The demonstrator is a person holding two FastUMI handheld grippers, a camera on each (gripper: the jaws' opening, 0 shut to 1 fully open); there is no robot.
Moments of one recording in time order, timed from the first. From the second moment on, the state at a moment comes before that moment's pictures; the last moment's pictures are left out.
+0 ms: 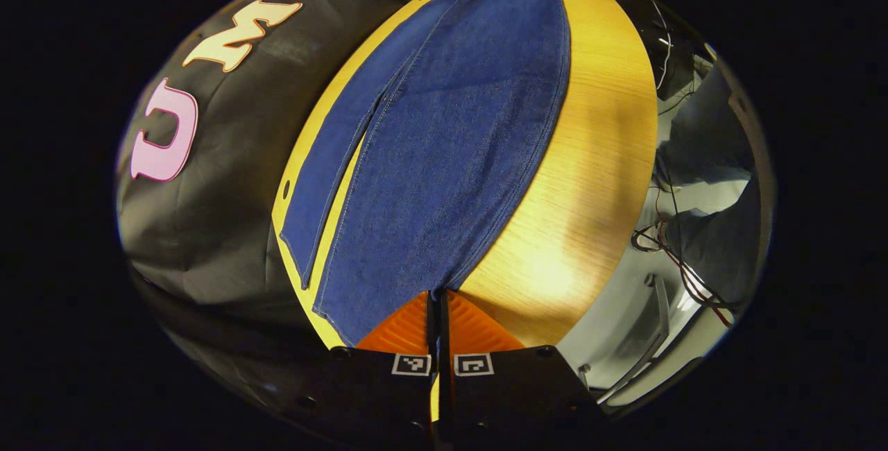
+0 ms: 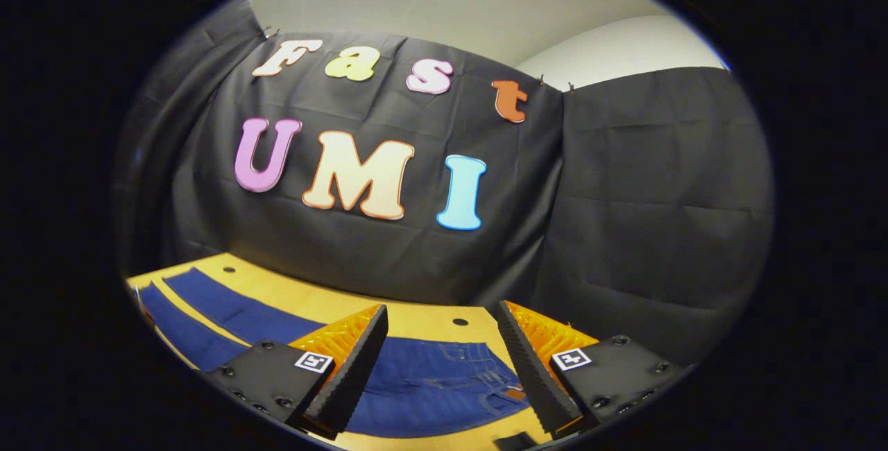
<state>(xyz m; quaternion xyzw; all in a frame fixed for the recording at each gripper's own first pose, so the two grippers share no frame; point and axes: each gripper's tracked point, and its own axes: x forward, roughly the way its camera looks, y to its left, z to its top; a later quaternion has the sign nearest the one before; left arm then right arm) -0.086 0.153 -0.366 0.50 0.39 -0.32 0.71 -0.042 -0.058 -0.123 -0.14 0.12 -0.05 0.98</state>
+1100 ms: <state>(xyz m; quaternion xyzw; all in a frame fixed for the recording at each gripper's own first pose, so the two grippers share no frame) -0.082 0.152 -0.366 0.50 0.42 -0.25 0.71 -0.102 -0.159 -0.360 -0.39 0.37 0.19 0.82</state>
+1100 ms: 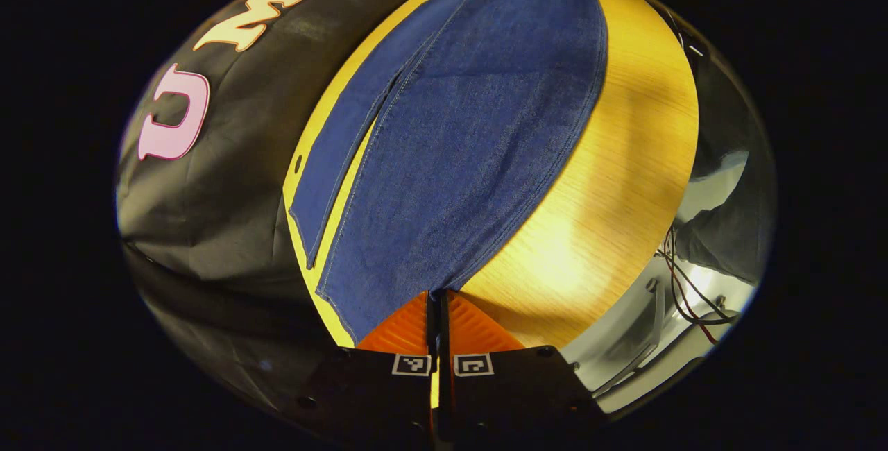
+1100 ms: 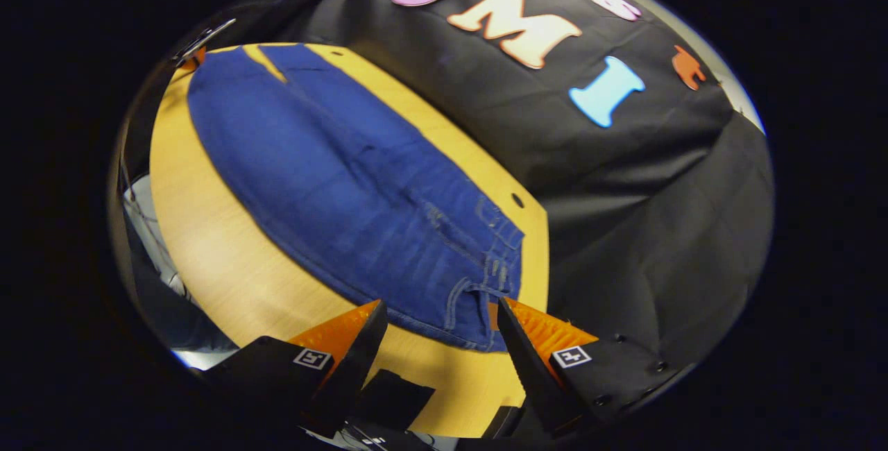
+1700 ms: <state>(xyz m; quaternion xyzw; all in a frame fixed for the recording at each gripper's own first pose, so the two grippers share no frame) -0.080 0.152 -0.367 0.51 0.43 -0.24 0.71 -0.094 -0.147 -0.419 -0.51 0.37 0.28 0.72</state>
